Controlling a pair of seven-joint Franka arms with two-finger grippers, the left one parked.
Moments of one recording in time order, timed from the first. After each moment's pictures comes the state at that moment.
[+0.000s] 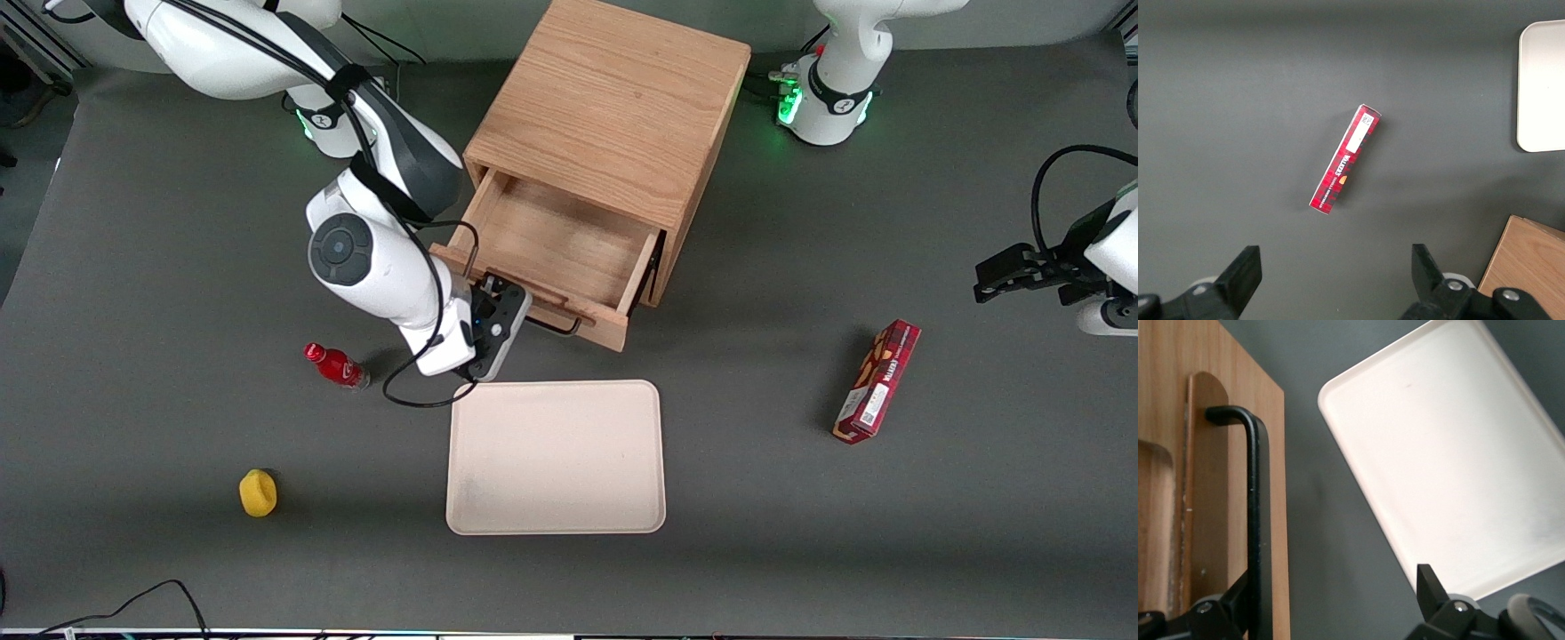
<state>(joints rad) 0.12 0.50 0.48 -1.57 0.04 2.16 -0.53</state>
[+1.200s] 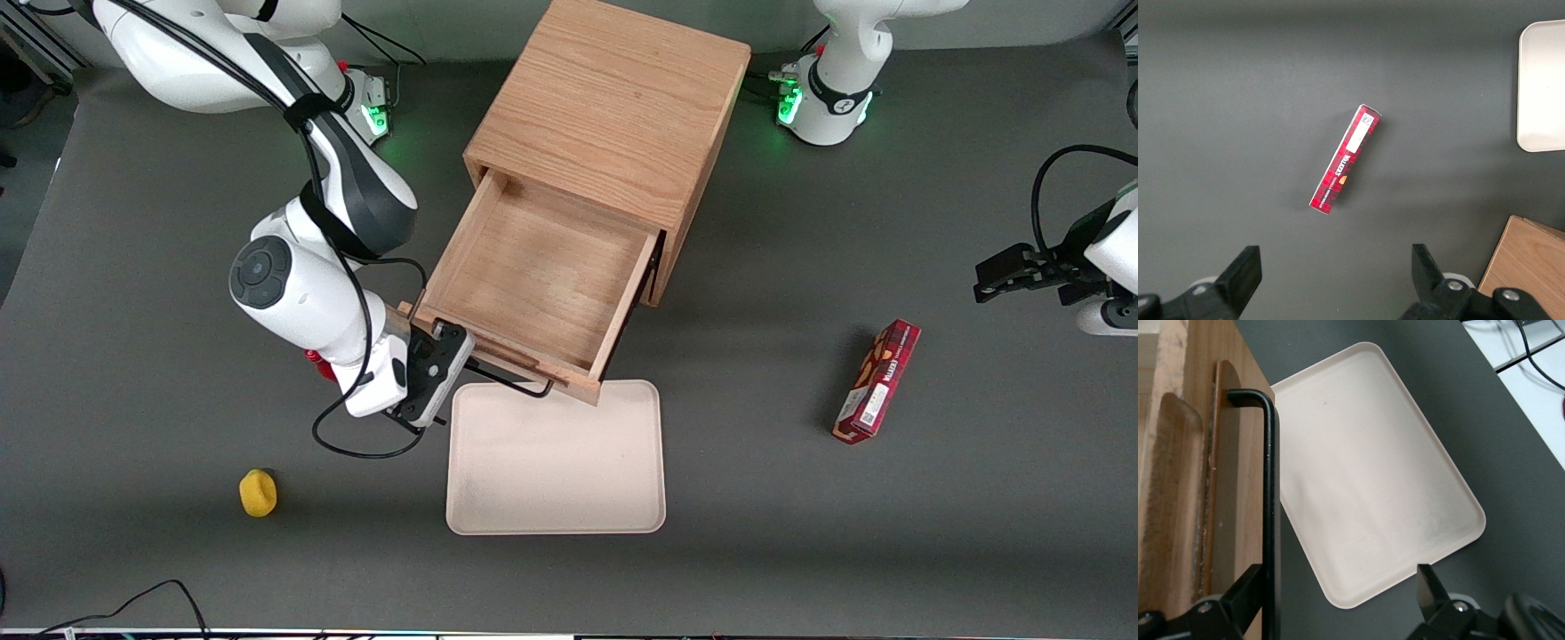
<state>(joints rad) 0.10 0.51 0.39 -1.53 0.04 2.25 -0.67</state>
